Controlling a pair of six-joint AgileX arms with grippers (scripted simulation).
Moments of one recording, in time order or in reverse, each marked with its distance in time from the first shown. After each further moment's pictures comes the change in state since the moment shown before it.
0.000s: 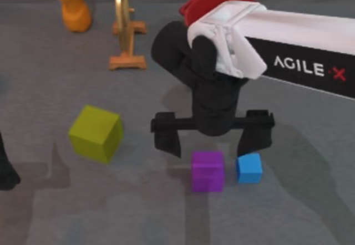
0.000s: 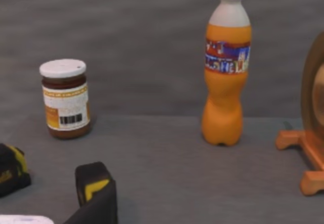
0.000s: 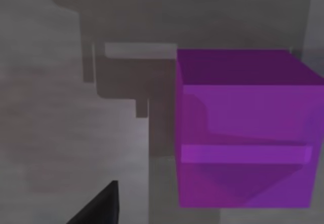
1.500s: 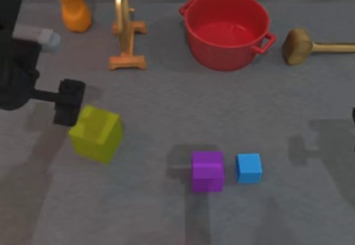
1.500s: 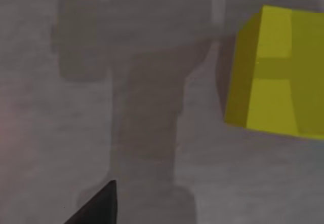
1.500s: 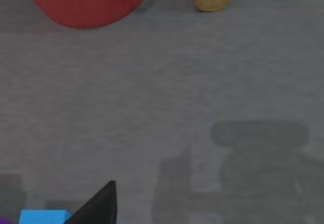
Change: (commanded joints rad) left arm -0.241 1.386 1.034 -0.781 0.004 0.017; right arm -0.510 -1.356 -1.108 0.697 0.067 -0.534
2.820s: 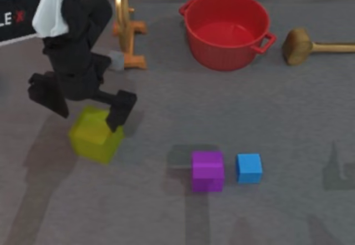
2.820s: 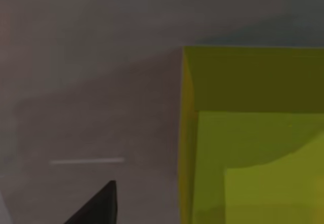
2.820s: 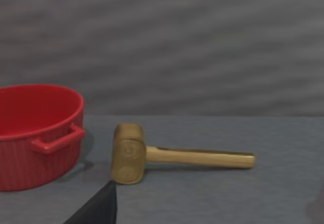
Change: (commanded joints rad) left arm -0.114 0.652 0.444 -0.230 -0.002 0.013; right arm -0.253 -0.744 -0.571 0.441 -0.084 -0.235
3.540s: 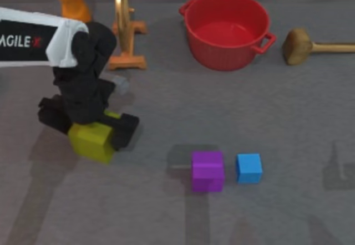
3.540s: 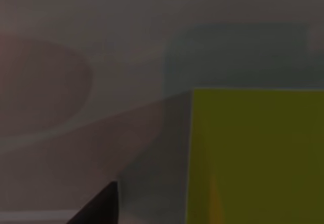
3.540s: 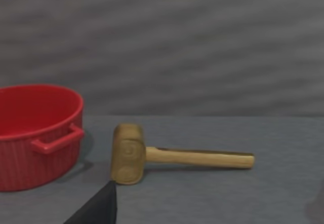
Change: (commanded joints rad) left arm 0.000 0.081 -0.126 0.208 0.001 0.001; right arm 0.000 0.000 0.000 0.000 0.000 0.000
